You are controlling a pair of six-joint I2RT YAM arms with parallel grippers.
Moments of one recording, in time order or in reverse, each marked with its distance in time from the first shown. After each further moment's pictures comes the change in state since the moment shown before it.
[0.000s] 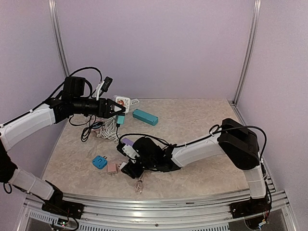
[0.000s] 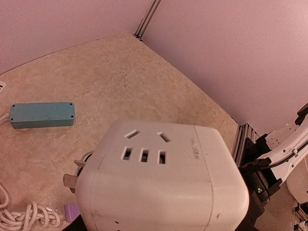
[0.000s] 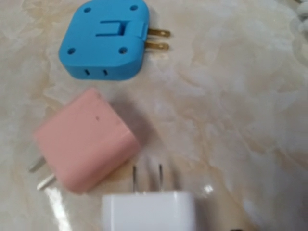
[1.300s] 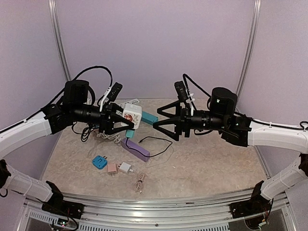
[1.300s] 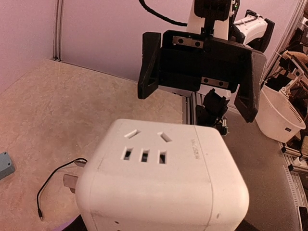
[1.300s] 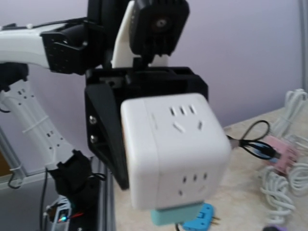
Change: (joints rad) left arm -0.213 -0.108 -0.063 0.046 0.146 0.184; right arm -0.270 -0.850 -0.404 0.194 -0.507 0.109
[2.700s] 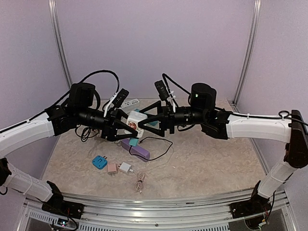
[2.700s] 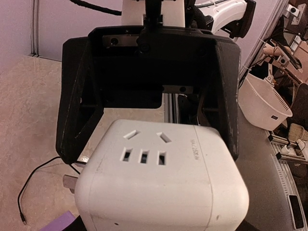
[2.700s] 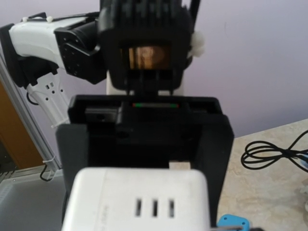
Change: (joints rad) left arm -0.067 0.023 0.000 -0.019 0.039 0.024; right arm 0.014 0.248 0.186 0.068 -0.183 0.055
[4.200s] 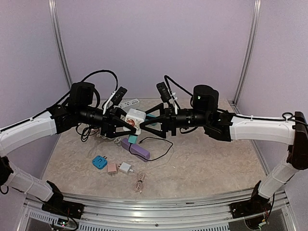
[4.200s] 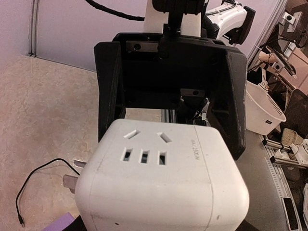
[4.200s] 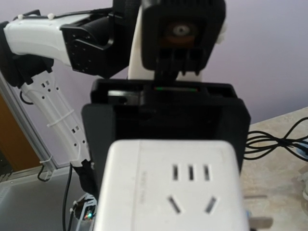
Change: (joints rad) left arm 0.060 0.031 -0.005 0.040 0.080 -0.029; right arm 0.010 -0.042 -0.038 -0.023 0.043 0.000
